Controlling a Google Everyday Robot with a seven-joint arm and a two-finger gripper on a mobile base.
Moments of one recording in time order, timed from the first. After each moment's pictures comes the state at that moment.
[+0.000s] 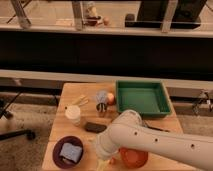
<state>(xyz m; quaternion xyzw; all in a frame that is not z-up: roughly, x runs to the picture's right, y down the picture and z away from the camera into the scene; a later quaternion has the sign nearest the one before) -0.063 0.282 0.608 -0.31 -0.31 -0.09 0.89</state>
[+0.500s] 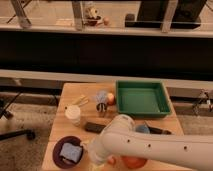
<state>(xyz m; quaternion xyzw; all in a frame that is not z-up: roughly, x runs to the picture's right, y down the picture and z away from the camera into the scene) -0.086 0.295 0.606 -0.30 -0.30 -0.09 0.90</state>
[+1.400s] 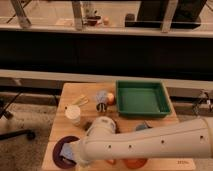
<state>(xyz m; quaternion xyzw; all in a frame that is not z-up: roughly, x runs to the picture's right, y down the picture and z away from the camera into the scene) -0.136 0.298 0.615 -0.29 -0.28 -0.09 0.91</state>
